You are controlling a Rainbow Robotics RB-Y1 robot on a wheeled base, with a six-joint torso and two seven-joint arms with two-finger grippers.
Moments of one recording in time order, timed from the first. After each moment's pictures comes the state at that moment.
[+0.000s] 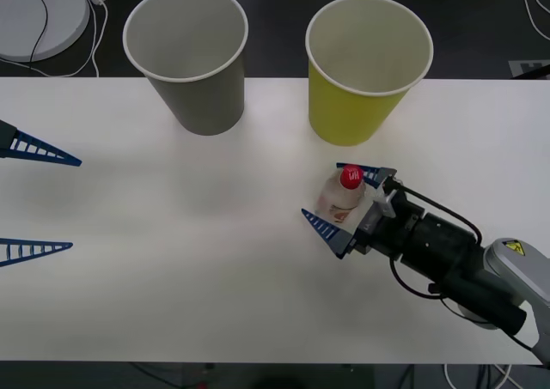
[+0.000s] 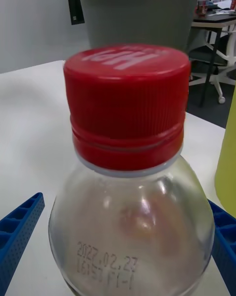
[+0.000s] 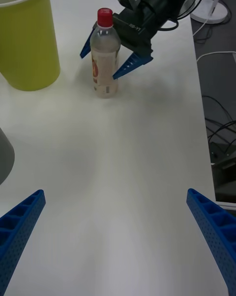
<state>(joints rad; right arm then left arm) -0.06 -0.59 0.40 -1.55 0.85 -0.51 0.50 0.09 1.20 0.29 -1.85 -1.06 -1.36 0.10</state>
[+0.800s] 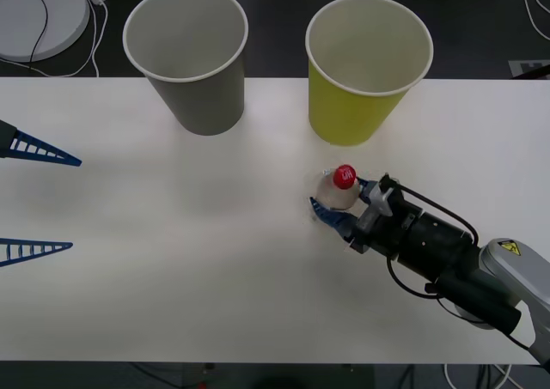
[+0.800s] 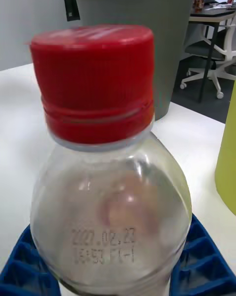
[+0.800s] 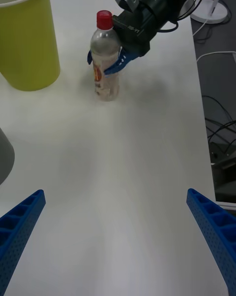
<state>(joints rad) -0.07 -0.59 0.41 -1.55 0.85 -0.48 0.49 0.09 1.20 0.29 -1.85 -1.06 -1.36 0.10</state>
